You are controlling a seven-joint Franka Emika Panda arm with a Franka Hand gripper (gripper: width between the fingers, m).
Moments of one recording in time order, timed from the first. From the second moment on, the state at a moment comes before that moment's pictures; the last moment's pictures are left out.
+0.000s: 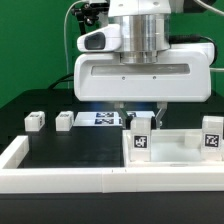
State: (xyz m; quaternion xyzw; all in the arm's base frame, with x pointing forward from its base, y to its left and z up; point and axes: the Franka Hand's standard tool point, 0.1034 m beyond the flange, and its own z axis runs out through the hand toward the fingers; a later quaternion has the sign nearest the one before) arm 0.611 0.002 0.078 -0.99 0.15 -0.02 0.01
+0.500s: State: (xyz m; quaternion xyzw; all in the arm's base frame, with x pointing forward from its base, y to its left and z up) arm 0.610 -0.002 0.078 -0.96 0.29 -0.02 0.01
